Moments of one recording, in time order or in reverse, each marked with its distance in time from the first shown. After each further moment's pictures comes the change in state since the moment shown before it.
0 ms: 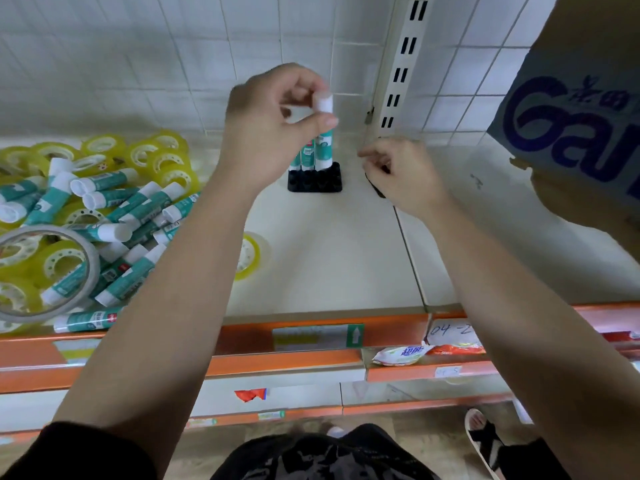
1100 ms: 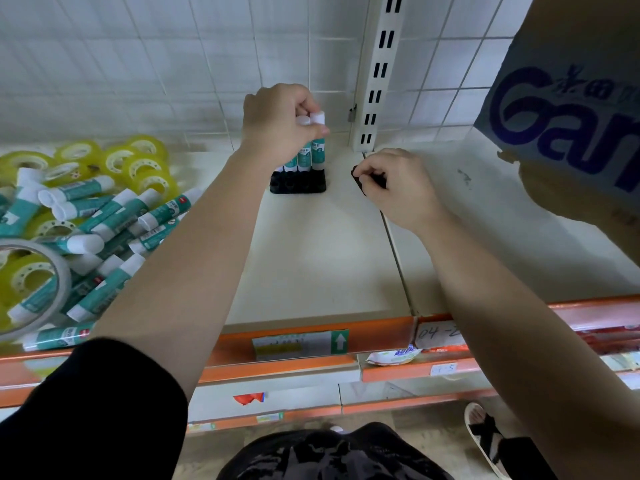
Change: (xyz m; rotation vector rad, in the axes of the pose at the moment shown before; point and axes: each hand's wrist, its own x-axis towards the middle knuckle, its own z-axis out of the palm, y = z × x) left_hand 0.053 -0.047 0.053 0.357 -0.142 -0.089; right_hand -0.018 0.025 0.005 -0.020 0.088 -0.080
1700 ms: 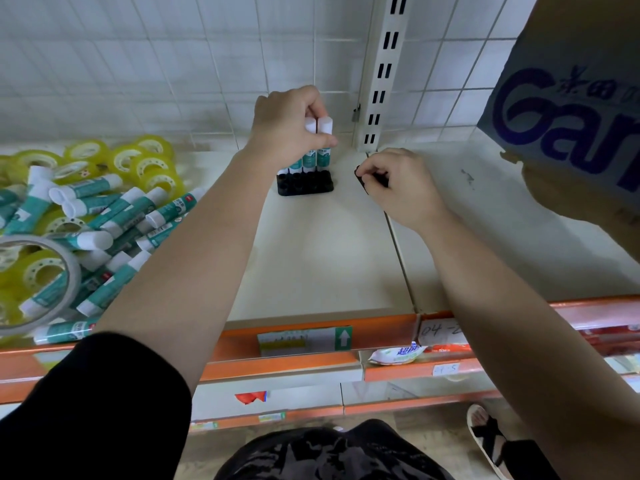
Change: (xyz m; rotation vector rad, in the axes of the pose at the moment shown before) left_hand -0.006 0.002 -0.004 -0.005 -0.092 0.054; right_hand 0.001 -0.002 0.001 0.016 -0.009 0.029
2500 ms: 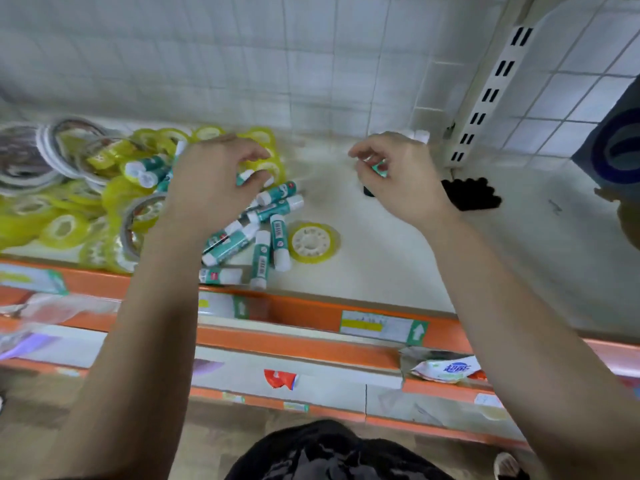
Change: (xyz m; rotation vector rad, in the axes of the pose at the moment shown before) left_hand -0.166 -0.078 -0.131 0.314 0.264 -0.003; right_hand 0.026 -0.125 0.039 0.214 -0.082 -0.181
